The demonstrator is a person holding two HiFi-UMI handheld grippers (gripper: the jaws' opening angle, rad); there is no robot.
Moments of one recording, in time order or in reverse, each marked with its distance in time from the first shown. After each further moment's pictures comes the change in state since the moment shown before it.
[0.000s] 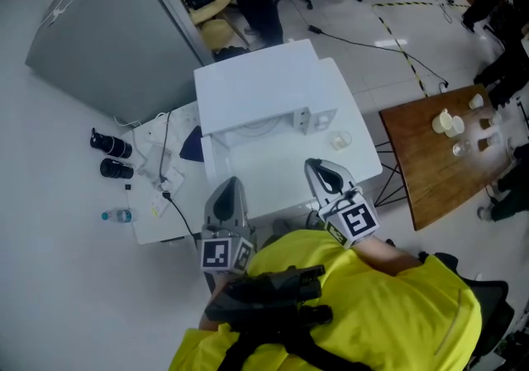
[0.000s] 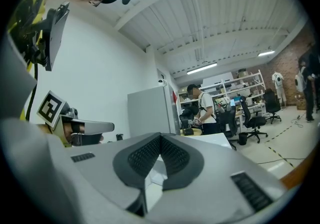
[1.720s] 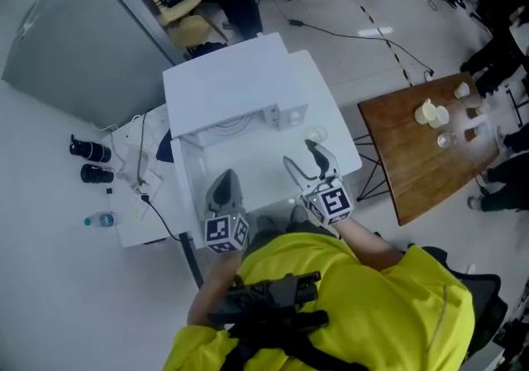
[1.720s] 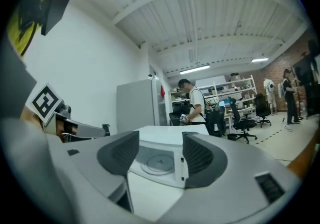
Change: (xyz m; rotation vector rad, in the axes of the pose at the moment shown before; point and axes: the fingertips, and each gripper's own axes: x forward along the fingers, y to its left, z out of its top) left arm 0.060 -0.015 -0.114 -0.039 0.155 0.072; right arm -0.006 -0.089 -0.081 -0.029 0.012 -0.105
